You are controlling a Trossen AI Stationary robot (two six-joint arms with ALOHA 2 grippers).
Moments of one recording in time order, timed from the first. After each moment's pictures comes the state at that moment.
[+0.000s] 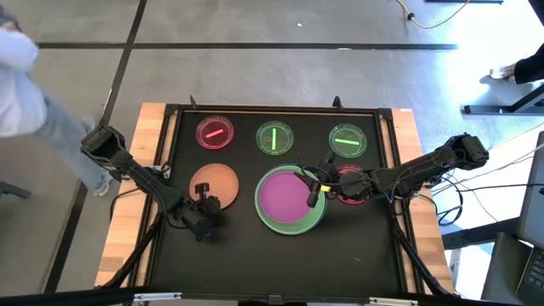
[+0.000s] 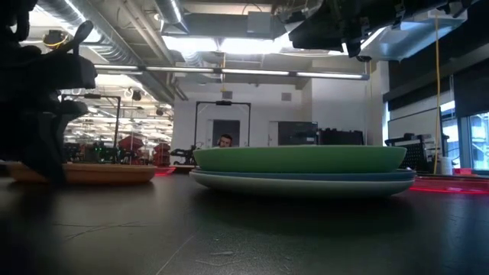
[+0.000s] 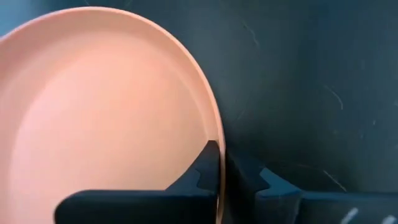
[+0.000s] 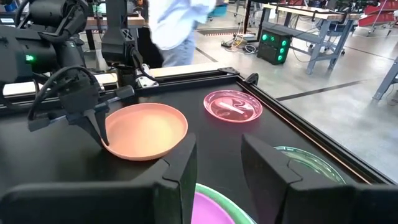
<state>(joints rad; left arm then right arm) -0.60 1.38 0.53 -0.41 -0.45 -0.68 0.29 1.29 0.69 0.36 0.66 0.13</state>
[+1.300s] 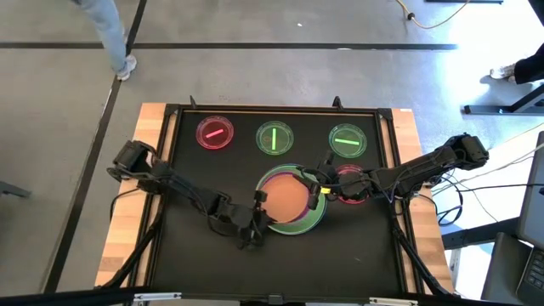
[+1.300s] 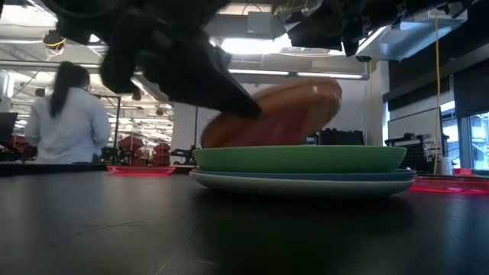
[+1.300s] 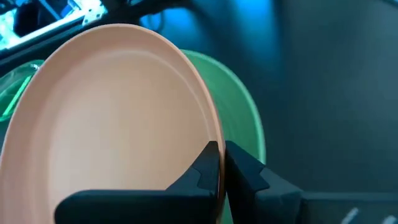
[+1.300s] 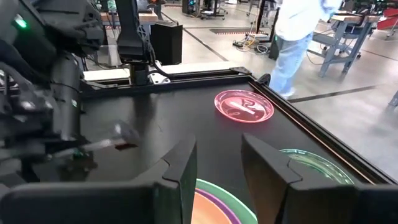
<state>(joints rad) -0.37 1.78 0.88 0.34 -0.31 0.14 0.29 1.29 0.69 0.36 0.61 0.10</state>
